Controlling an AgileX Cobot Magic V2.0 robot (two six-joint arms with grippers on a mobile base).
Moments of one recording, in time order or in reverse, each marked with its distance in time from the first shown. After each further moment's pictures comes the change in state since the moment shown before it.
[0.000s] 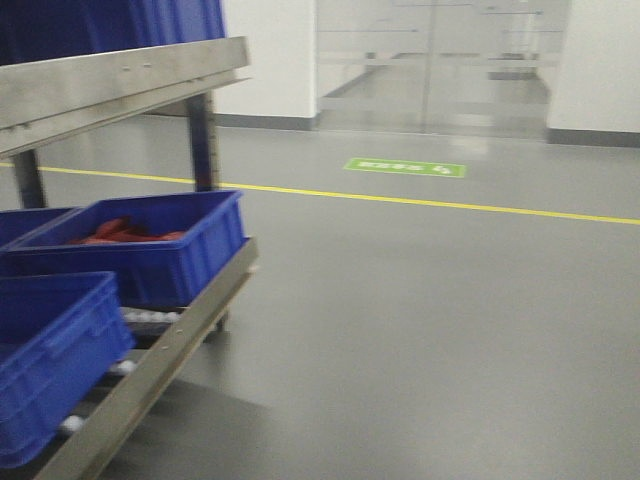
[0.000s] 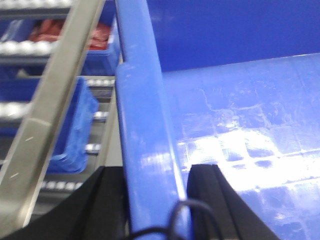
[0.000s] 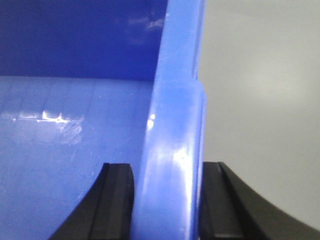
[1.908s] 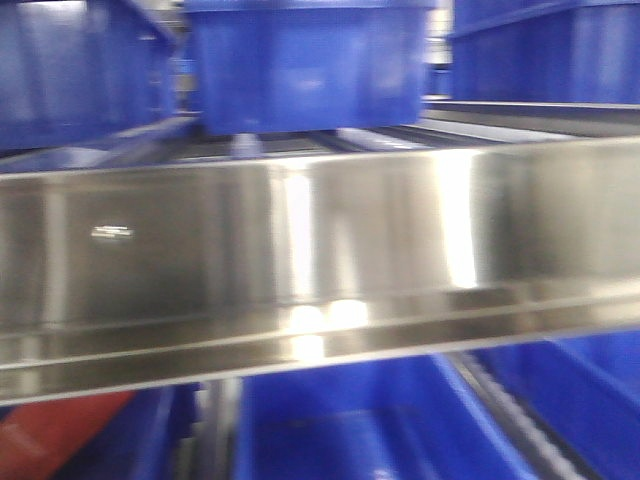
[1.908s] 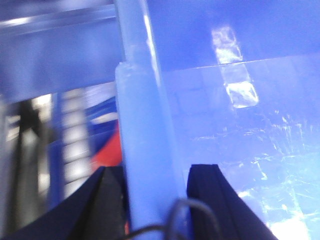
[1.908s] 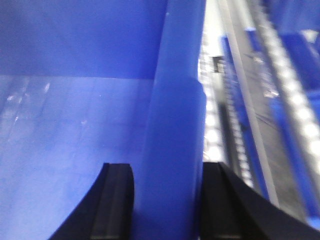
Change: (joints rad) left arm 0.000 0.000 0.000 0.002 0.000 0.000; right arm 0.000 0.000 0.000 0.000 0.000 0.000
